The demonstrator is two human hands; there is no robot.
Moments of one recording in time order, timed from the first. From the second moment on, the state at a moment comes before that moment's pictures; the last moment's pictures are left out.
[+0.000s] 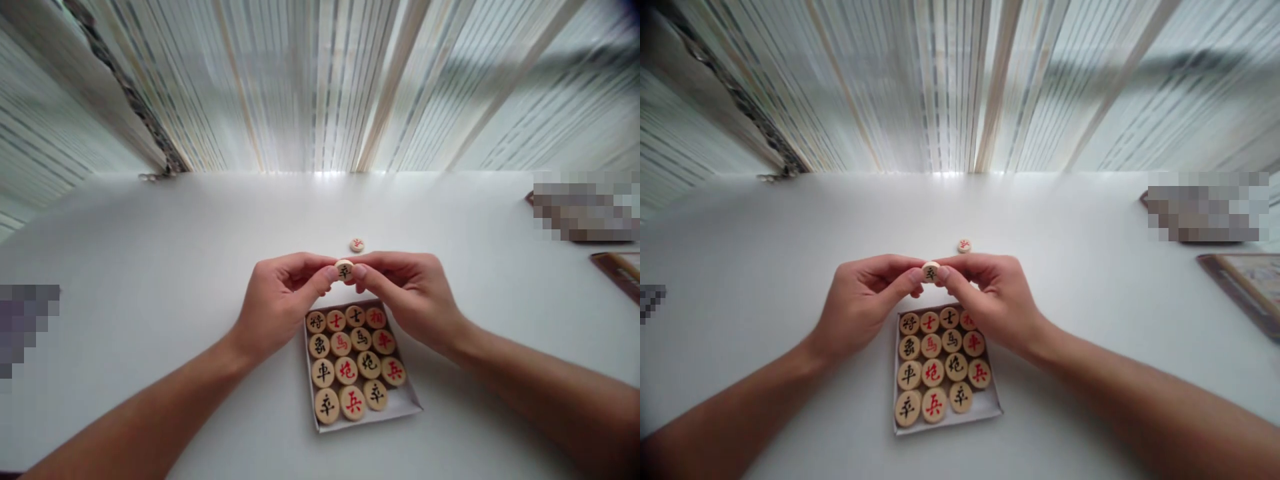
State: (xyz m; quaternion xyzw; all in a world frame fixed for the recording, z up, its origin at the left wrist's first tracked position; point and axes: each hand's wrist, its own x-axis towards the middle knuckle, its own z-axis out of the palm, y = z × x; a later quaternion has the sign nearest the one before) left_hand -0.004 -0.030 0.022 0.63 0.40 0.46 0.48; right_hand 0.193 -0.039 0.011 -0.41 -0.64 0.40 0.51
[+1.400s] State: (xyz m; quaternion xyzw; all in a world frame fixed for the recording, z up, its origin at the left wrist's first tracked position) left_hand -0.008 -0.036 0.028 0.62 0.37 0.47 0.51; right_hand 0.190 -0.048 0.014 -0.37 -0.61 0.48 0.51
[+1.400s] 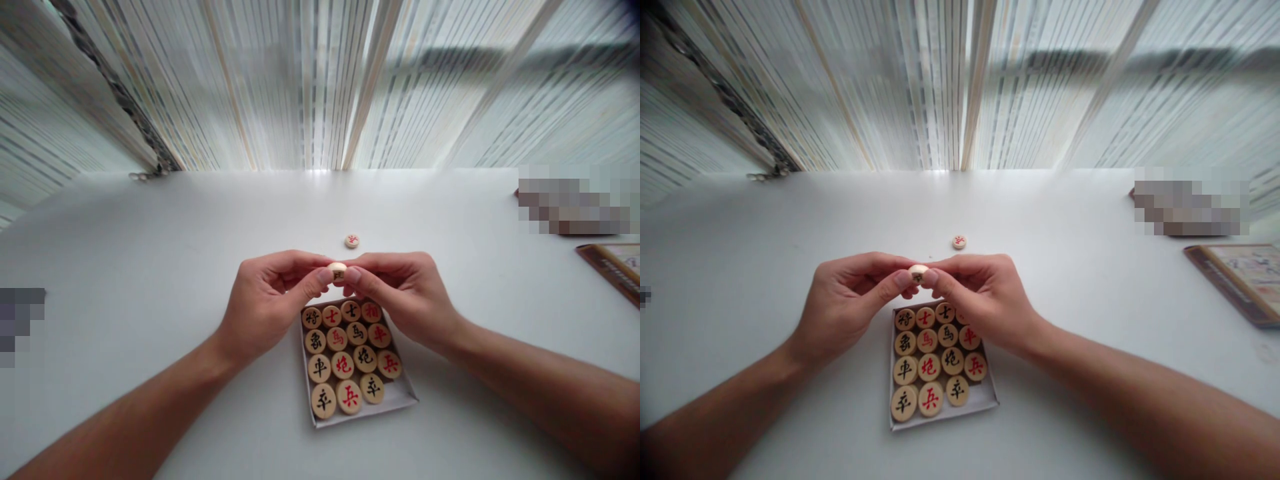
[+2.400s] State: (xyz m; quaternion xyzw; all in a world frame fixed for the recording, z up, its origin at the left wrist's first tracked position) left_hand -0.009 -0.039 0.023 0.62 0.32 0.43 0.57; right_hand 0.193 -0.047 0.021 -0.42 -0.60 0.55 0.41
